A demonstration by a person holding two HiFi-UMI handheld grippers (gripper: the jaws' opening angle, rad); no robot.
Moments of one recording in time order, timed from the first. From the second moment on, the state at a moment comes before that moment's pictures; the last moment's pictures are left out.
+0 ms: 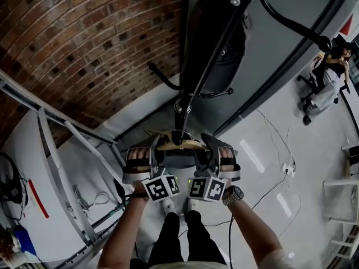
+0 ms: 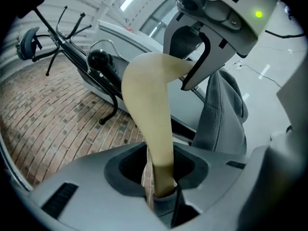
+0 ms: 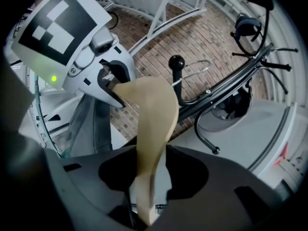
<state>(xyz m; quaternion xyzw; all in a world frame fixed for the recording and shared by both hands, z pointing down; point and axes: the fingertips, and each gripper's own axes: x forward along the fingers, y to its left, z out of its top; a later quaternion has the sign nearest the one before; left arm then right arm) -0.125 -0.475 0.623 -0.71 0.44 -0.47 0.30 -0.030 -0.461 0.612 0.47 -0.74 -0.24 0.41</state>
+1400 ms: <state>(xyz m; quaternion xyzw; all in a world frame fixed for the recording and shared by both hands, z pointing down) -0.138 -0.517 0.672 -0.70 0.47 -0.45 0.29 -0.022 -0.498 0.664 0.48 -0.77 -0.15 0.39</state>
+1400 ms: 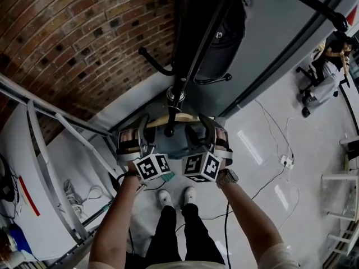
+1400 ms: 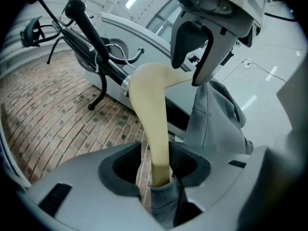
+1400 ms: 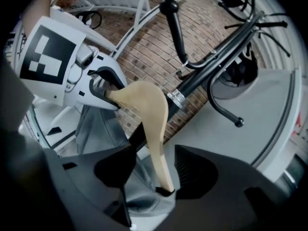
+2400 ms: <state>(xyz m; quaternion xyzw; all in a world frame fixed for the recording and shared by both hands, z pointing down) -0.153 -0.337 0.451 -0.80 0.57 -0.13 0.11 -0.014 -0.331 0.461 0.50 -0.86 0.06 0.05</state>
